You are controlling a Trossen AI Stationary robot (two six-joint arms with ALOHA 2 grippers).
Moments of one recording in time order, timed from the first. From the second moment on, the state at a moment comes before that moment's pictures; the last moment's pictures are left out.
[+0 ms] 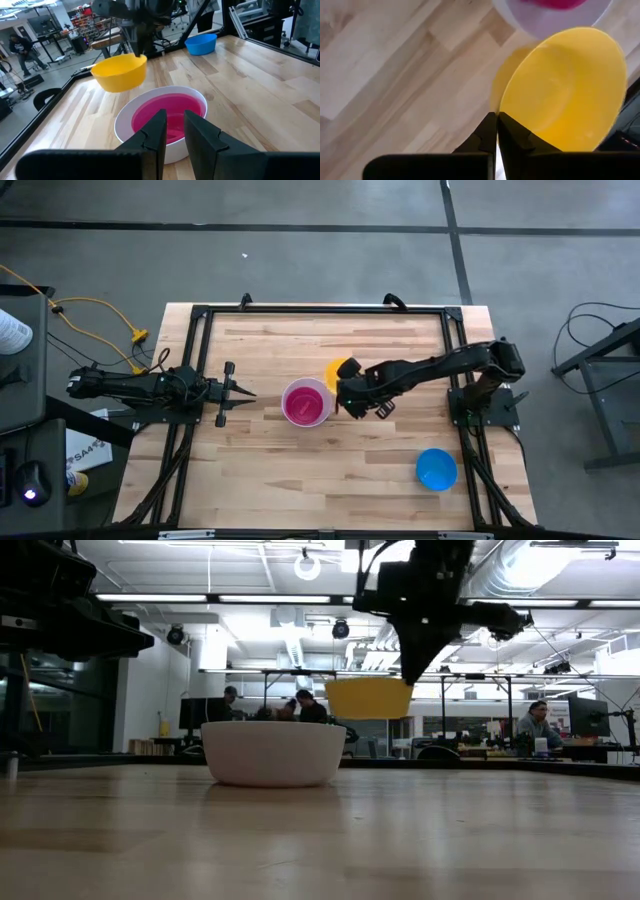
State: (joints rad) left arm -0.07 0.11 0.02 0.00 0.01 0.26; right arm 0.10 1.73 1.38 -0.99 0.33 -0.72
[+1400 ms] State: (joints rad) left arm -0.07 0.11 0.02 0.00 0.01 0.26; right arm 0.13 2.00 1.73 -1.00 0.18 -1.14
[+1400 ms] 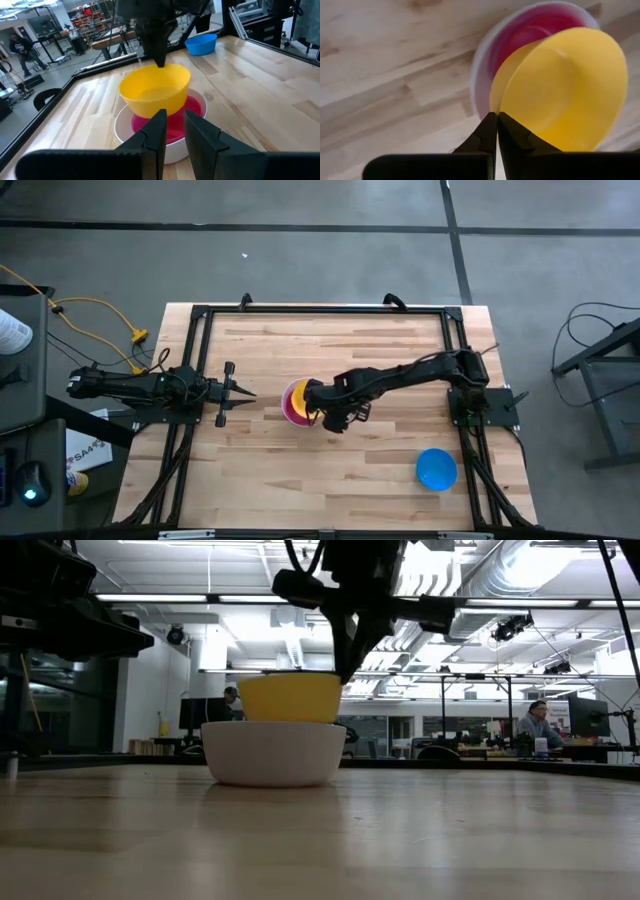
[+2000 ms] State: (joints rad) left arm -0.07 0.11 0.02 0.00 0.01 0.26; right arm 0.12 2.04 1.73 -0.92 0.15 -1.16
